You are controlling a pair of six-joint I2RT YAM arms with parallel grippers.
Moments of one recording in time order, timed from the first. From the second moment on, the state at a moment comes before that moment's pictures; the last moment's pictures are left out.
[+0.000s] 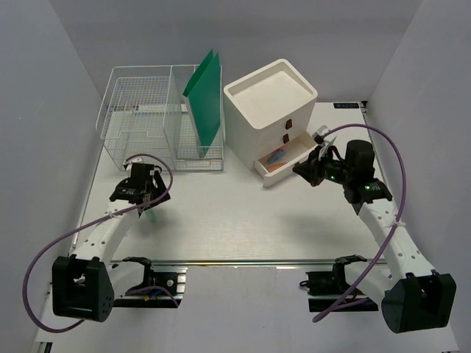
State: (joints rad) left arm -0.16 1.09 0.68 -0.56 -0.31 -0.48; right arm 0.17 1.01 0.81 -0.23 -0.72 -0.14
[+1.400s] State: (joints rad) left arm 0.03 1.25 0.64 -0.53 0.11 -0.44; right arm -0.02 0.96 0.82 -0.30 -0.95 -0.26
